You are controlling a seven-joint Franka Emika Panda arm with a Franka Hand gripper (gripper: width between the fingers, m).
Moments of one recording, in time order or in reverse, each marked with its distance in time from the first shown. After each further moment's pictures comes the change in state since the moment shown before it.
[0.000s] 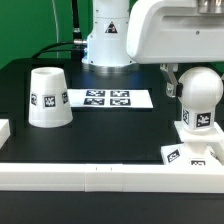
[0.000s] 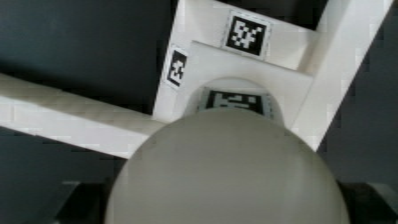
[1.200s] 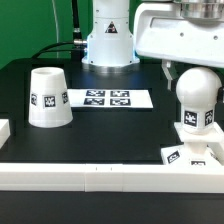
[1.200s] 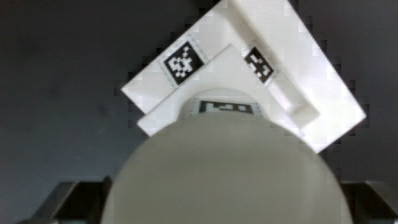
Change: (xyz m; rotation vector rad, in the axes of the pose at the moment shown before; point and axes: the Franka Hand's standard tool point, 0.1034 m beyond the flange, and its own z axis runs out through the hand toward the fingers) arm -0.008 -0.004 0.004 0.023 -0.066 1.001
